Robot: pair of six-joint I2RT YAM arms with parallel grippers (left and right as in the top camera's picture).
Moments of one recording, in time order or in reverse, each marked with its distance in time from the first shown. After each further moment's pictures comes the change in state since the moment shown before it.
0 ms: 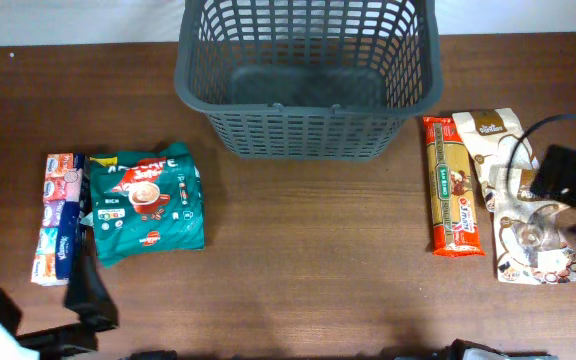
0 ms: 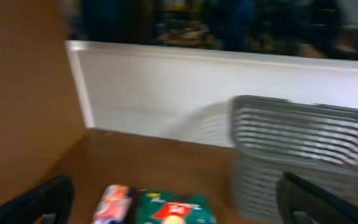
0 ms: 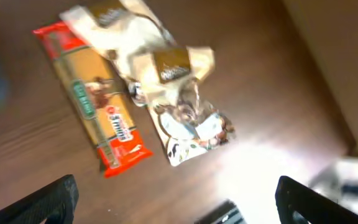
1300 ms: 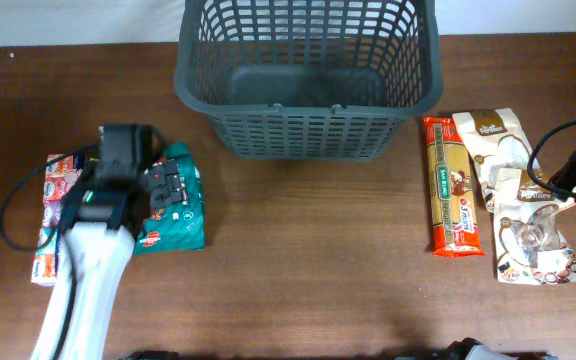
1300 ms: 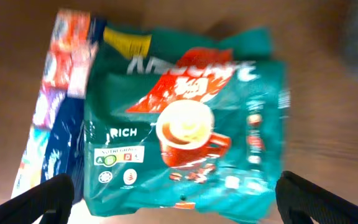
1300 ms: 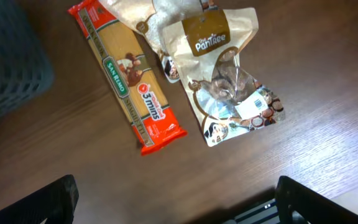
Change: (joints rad) left arm -0.090 0.779 -0.326 0.103 -0.167 -0.144; right arm -0.278 0.064 0.000 -0.048 -0.366 -0.173
